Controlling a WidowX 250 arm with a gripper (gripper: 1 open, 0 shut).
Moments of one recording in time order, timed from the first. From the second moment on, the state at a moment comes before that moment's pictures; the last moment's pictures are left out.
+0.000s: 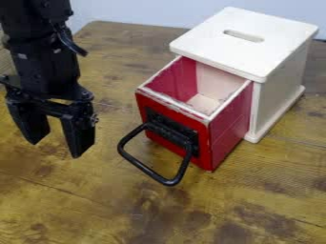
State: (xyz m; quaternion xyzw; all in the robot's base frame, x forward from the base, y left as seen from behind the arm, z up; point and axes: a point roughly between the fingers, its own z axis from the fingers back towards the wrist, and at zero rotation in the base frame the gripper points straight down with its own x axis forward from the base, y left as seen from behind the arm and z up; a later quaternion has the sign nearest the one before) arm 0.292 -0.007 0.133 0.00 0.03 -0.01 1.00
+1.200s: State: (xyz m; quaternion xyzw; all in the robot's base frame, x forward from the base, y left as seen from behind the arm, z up) arm 0.344 -0.067 0.131 0.01 -0.02 -0.12 0.99
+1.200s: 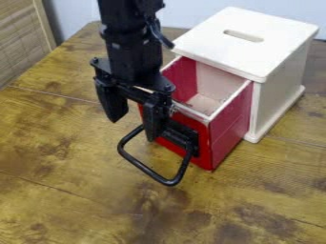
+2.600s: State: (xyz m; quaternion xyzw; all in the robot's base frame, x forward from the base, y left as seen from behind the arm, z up) arm 0.331 -0.034 0.142 0.02 -0.10 -0.13 0.99
